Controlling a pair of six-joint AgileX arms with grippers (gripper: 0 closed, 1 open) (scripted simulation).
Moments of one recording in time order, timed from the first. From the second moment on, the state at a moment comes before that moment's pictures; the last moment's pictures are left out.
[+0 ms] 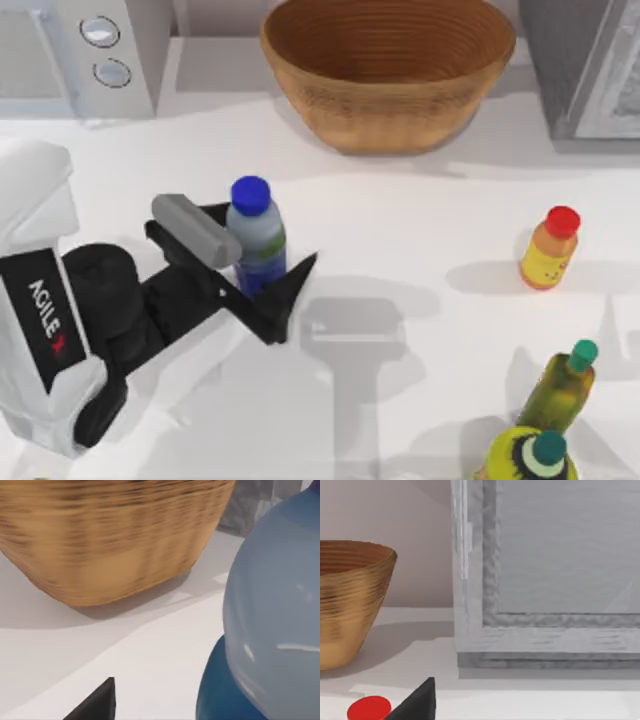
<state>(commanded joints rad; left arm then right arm) -0.40 2.20 0.48 1.60 0.43 0.05 0.00 0.00 0.00 0.00 0.00 0.00</state>
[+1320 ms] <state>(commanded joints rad) -0.41 2.20 0.49 1.59 0.42 0.05 0.00 0.00 0.00 0.00 0.00 0.00</state>
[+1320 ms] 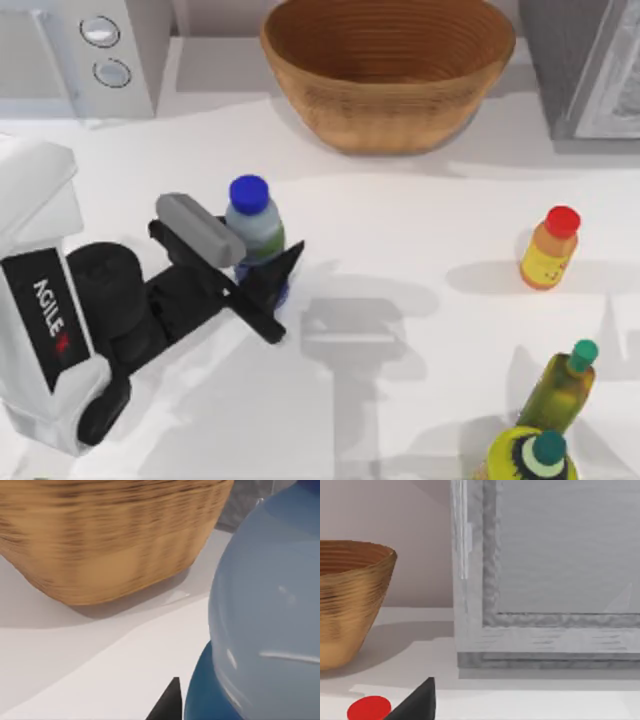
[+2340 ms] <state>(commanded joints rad) -0.35 1.73 0.32 1.39 0.50 0.06 0.00 0.00 0.00 0.00 0.00 0.00</state>
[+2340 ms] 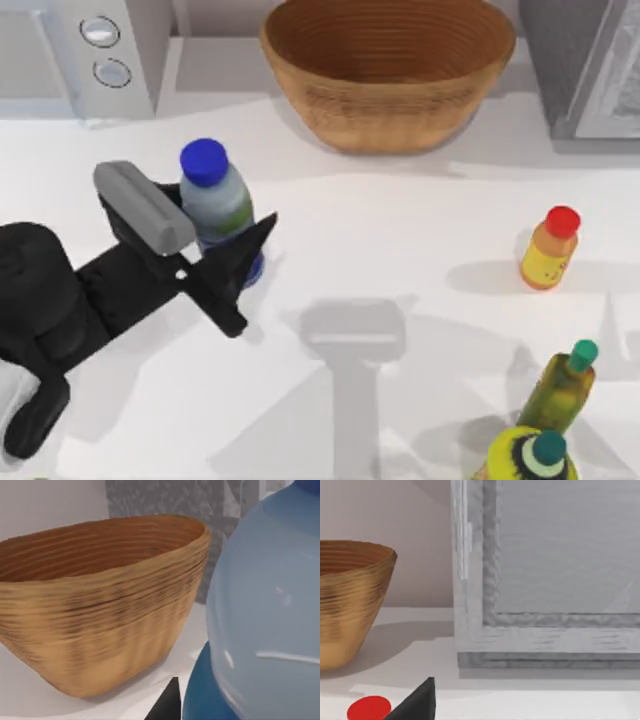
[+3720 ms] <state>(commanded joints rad) -0.02 1.05 0.10 0.79 0.78 0.11 0.00 0.00 0.00 0.00 0.00 0.00</state>
